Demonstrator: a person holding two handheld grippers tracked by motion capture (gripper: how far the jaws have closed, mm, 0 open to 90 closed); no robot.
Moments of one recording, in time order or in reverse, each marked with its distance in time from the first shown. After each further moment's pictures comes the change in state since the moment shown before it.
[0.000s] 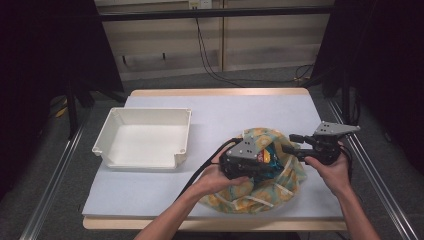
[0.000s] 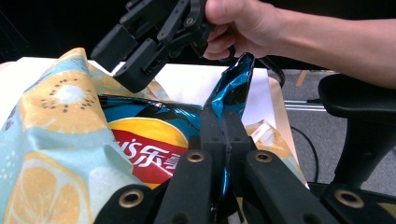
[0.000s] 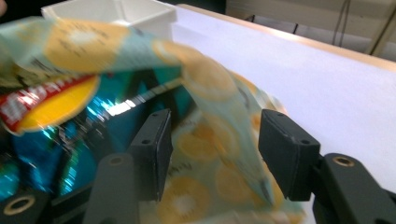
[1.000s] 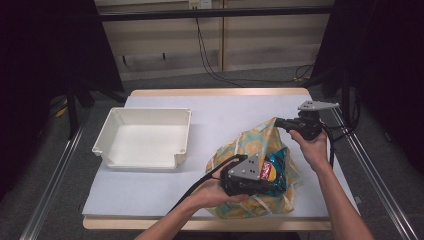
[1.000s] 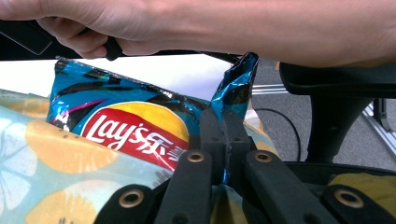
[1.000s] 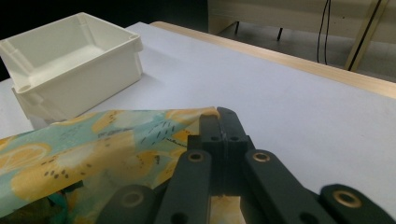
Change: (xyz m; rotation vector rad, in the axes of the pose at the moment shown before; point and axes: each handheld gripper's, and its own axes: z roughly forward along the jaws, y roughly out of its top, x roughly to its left) left arm -0.034 -0.006 -0.003 0.035 -0.075 0.072; right arm -0.032 0.036 0.054 -0.026 -0.050 0.073
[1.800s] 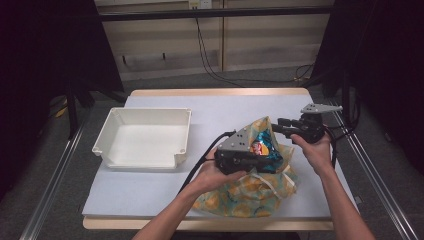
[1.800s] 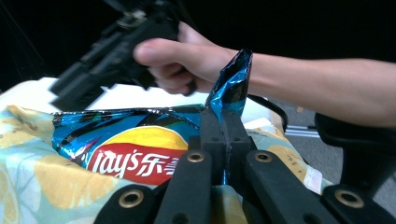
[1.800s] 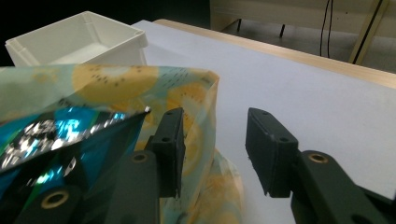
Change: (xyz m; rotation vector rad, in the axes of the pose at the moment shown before) left arm 0.039 0.014 -0.021 -0.149 0.109 -0.116; right arm 0.003 -0.006 -0.010 0.006 0.011 0.010
